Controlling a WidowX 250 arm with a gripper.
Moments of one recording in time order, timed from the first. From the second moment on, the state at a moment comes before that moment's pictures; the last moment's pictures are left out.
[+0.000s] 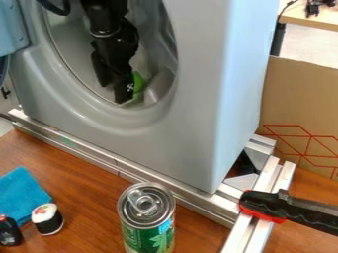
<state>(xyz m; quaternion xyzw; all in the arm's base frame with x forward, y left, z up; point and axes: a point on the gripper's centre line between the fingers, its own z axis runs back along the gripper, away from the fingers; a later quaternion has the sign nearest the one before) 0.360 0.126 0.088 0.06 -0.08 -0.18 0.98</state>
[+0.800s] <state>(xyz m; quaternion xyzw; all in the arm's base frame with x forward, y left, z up) 0.388 0.132 0.081 0.05 -0.20 -0.18 0.96</state>
